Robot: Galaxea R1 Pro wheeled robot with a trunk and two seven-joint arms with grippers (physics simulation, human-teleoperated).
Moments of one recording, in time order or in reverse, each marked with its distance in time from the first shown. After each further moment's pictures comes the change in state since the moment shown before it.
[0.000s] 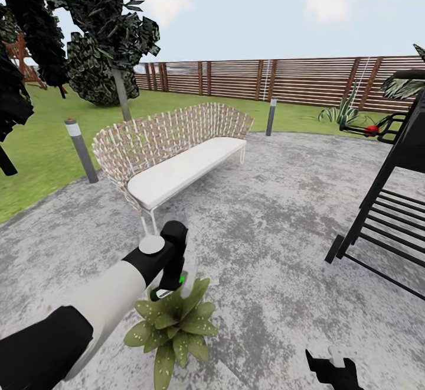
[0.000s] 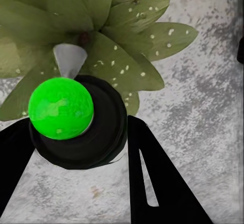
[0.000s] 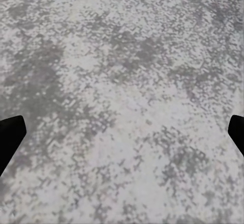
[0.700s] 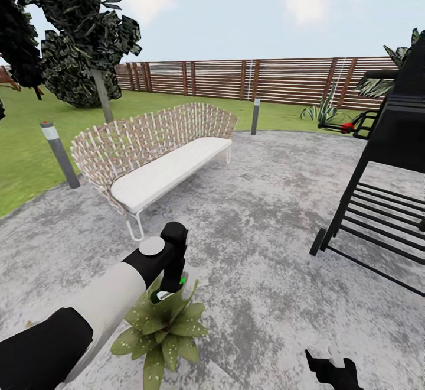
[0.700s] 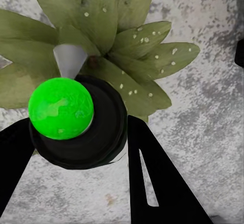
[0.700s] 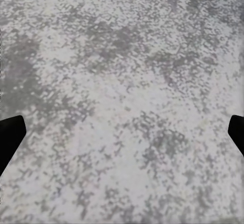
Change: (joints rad) left arm 0.009 -0.002 0.003 -0.004 0.002 0.001 0.000; right arm 0.000 0.000 0.000 0.000 0.000 0.000 0.000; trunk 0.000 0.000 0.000
